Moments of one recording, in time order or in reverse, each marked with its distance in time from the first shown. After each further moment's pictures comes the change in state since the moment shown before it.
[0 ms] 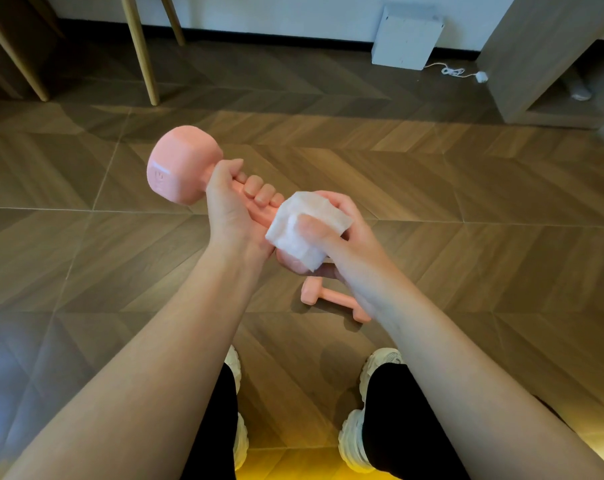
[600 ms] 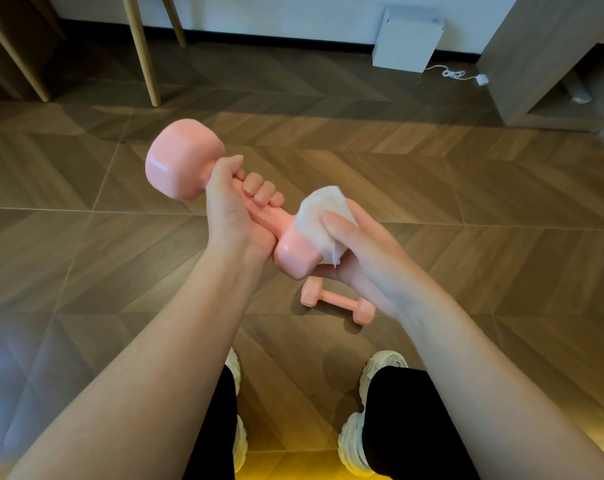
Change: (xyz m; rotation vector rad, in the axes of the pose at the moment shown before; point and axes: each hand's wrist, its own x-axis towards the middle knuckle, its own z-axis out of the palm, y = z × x) left_hand -0.002 0.000 0.002 0.053 -0.014 0.048; right_hand 0.002 -0.006 -0.015 0.227 -0.133 0.032
